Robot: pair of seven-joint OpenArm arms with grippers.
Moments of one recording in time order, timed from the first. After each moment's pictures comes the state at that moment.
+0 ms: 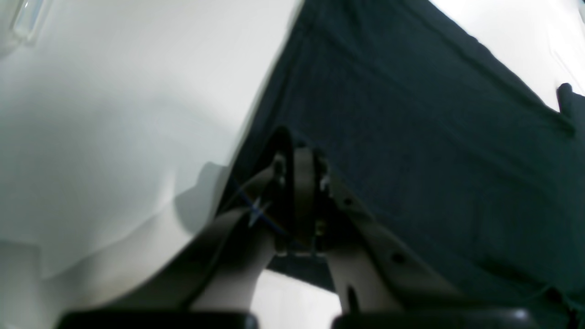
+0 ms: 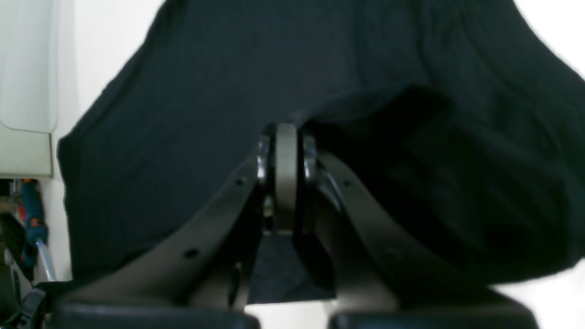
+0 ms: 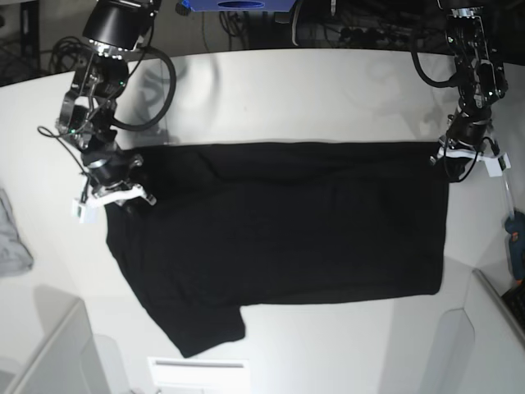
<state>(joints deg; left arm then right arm) 19.4 -21.9 -21.9 91.7 -50.0 1.4 27.2 -2.1 -0.1 21.0 93.5 35.7 4.7 -48.2</state>
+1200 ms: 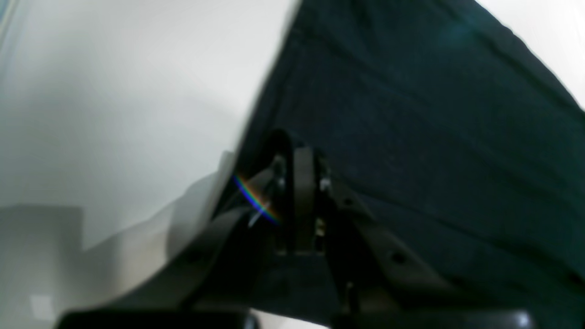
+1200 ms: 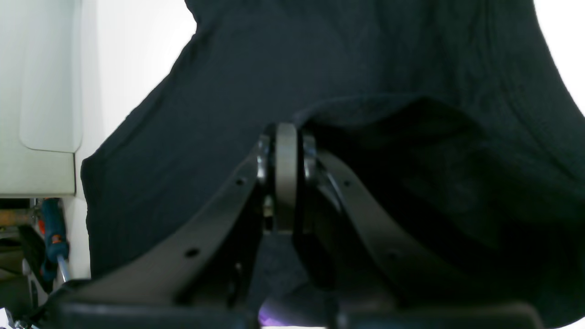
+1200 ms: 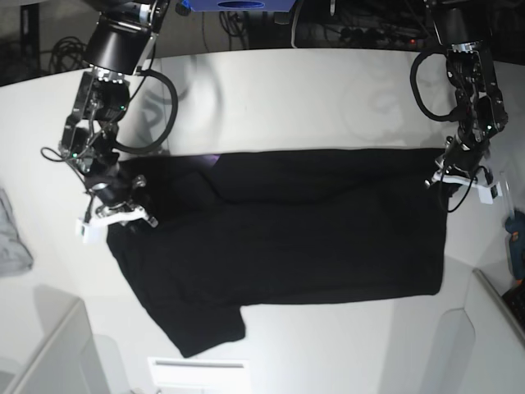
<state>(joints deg) 8.3 -21.6 -20.5 84.2 -42.8 1.3 36.4 4.3 -0.1 21.0 86.5 35.7 4.5 -47.7</state>
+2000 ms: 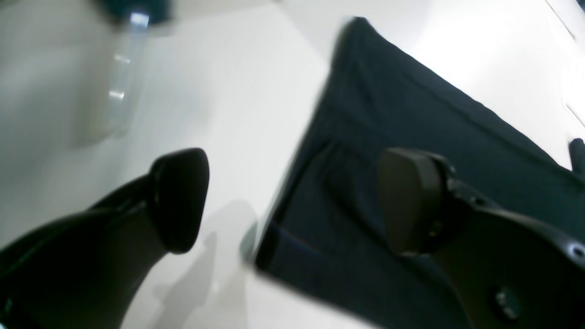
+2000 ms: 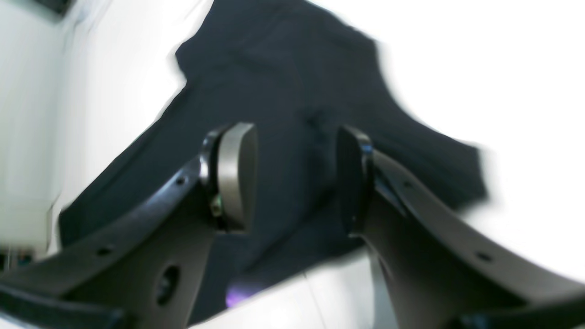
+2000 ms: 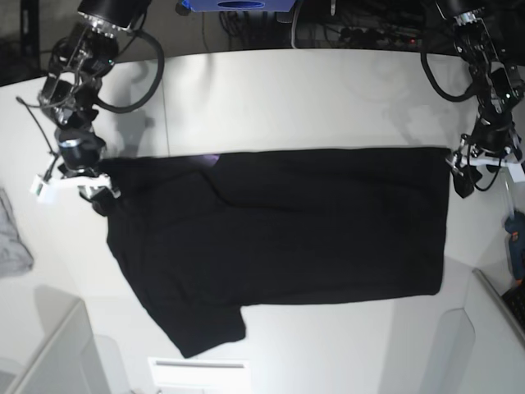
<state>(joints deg) 17.8 -17.6 -32.9 97.5 -43.0 1.0 35.9 -9.7 -1.0 26.9 106.3 36.2 -2.2 -42.6</state>
